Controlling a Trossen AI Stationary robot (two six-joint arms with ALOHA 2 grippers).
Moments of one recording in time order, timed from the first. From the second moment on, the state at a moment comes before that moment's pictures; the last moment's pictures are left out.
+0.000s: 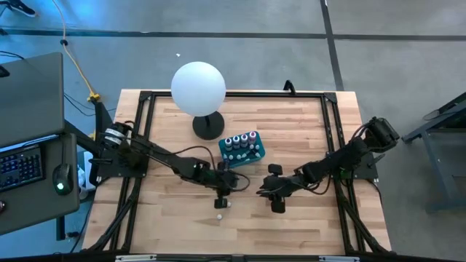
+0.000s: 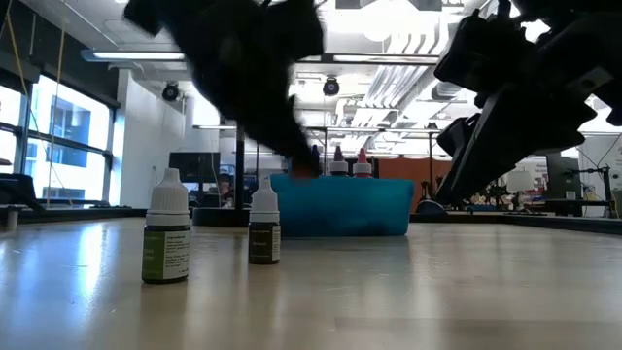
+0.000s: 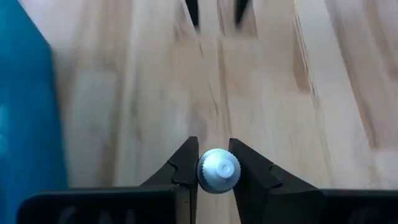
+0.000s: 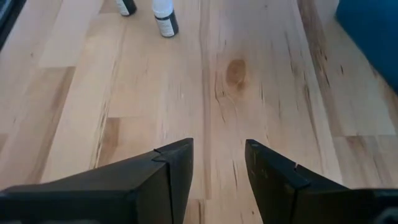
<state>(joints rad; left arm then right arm) -0.29 1.77 1.08 -0.09 -0.12 -0.23 0.43 1.58 0.65 0.16 0.19 0.40</state>
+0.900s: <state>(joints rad) 0.00 1.96 1.37 -0.35 -0.17 -0.14 0.43 1.58 0.65 0.18 0.23 0.47</state>
